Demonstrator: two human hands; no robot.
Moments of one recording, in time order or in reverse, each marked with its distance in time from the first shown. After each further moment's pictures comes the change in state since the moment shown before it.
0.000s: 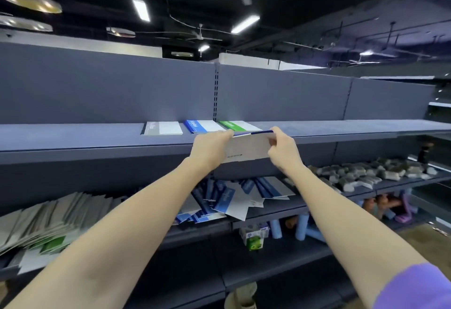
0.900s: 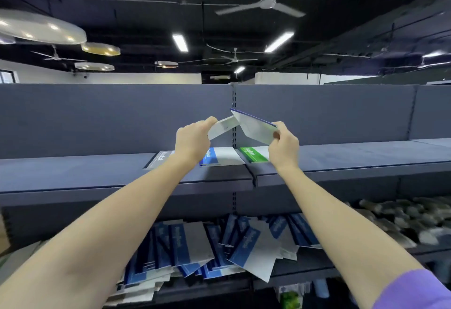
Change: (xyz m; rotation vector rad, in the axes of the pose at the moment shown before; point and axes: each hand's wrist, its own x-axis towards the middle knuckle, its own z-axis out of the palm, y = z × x) left_hand 0.120 -0.083 0.016 0.108 0.225 -0.252; right_hand 0.158 0.007 0.071 0.284 0.310 -0.146
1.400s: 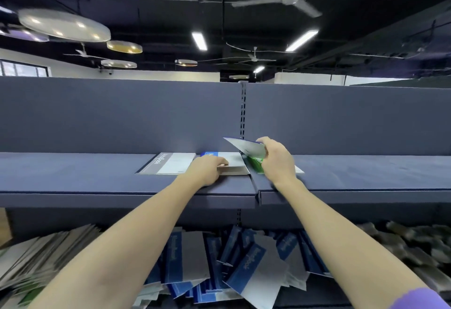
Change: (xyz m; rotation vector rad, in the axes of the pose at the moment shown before) left_hand 0.006 -0.012 0.112 -0.034 -0.543 -0.037; right_hand 0.028 0.044 0.060 -0.203 -0.311 -0.176
